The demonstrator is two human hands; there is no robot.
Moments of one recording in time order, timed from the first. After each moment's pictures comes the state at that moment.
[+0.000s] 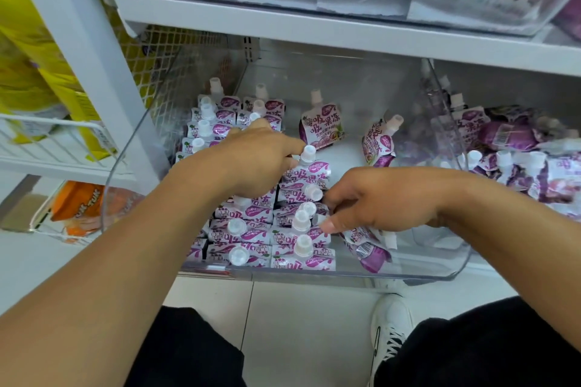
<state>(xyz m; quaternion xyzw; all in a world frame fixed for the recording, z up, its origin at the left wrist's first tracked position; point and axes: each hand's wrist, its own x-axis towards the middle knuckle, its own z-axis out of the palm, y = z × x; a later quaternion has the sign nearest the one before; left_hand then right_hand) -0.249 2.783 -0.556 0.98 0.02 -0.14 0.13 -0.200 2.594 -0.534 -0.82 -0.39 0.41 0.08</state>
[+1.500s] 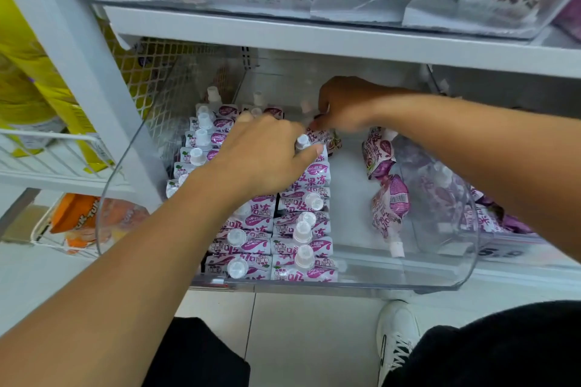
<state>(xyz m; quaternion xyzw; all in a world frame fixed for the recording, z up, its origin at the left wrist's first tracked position) -0.235 2.772 -0.556 1.00 0.02 0.04 0.08 -0.101 2.660 -0.531 -0.92 -0.37 0.15 0.02</state>
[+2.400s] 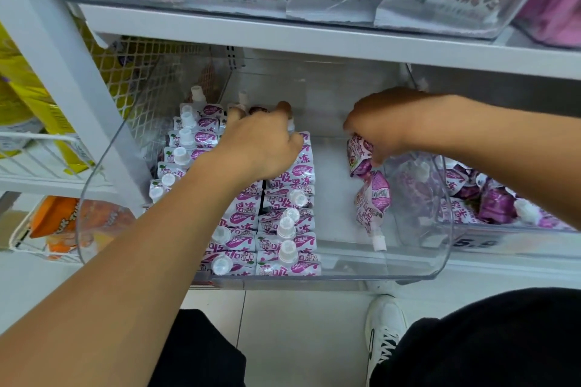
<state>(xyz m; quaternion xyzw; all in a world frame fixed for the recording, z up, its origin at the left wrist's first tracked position) -0.211 2.766 -0.566 0.99 0.07 0.05 0.15 -0.107 2.597 -0.527 -0.86 -0.41 0.10 -0.30</state>
